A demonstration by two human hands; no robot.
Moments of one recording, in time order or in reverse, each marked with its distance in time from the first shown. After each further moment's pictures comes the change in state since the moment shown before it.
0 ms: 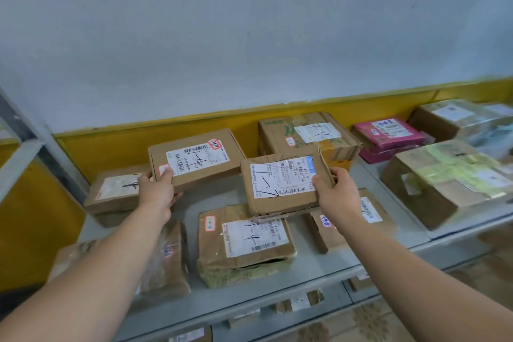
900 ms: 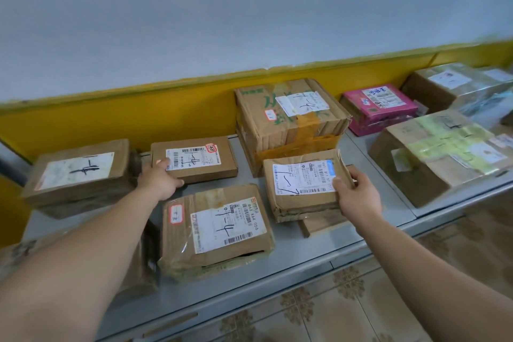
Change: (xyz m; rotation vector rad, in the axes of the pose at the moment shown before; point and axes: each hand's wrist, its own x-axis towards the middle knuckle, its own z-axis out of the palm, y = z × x) left_hand 0.044 -0.062 0.047 1.162 -0.278 0.199; right_hand 0.039 0.078 -0.034 -0.136 0.065 0.239
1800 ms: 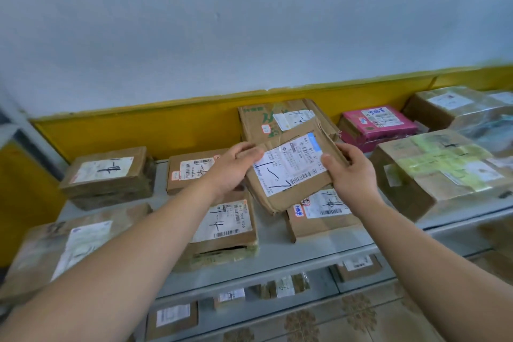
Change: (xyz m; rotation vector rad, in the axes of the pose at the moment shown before) left_hand -0.157 0.154 -0.008 -0.711 -0.308 0.256; right_hand -0.011 -0.045 -0.059 0.263 -0.117 -0.352
